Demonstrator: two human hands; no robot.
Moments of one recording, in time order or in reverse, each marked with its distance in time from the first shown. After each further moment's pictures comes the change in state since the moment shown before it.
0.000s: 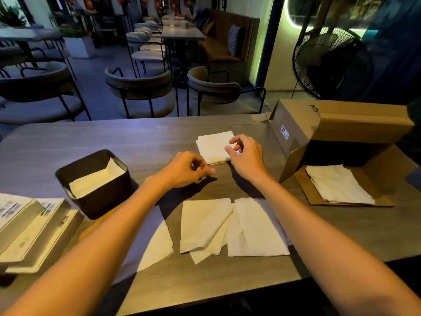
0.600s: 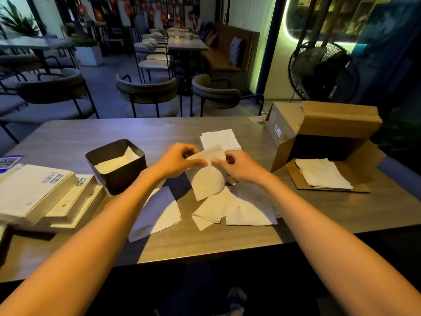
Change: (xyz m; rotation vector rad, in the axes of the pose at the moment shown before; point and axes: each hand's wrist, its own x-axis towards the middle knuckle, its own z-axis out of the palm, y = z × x) left_hand -0.062 0.017 -0.028 -0.131 0.087 0.034; right_hand -0.068 -0.036 -0.033 0.008 -0.481 -0.115
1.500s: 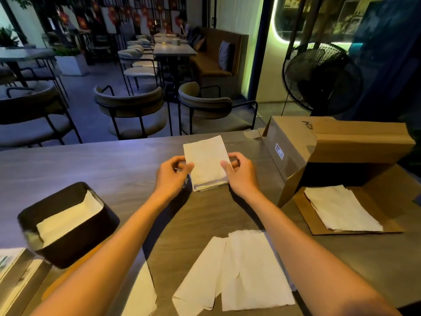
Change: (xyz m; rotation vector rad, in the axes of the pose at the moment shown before) left_hand 0.113 -0.048 0.048 -0.389 0.396 -0.208; right_hand 0.106 0.074 -0.011 0.223 0.476 0.179
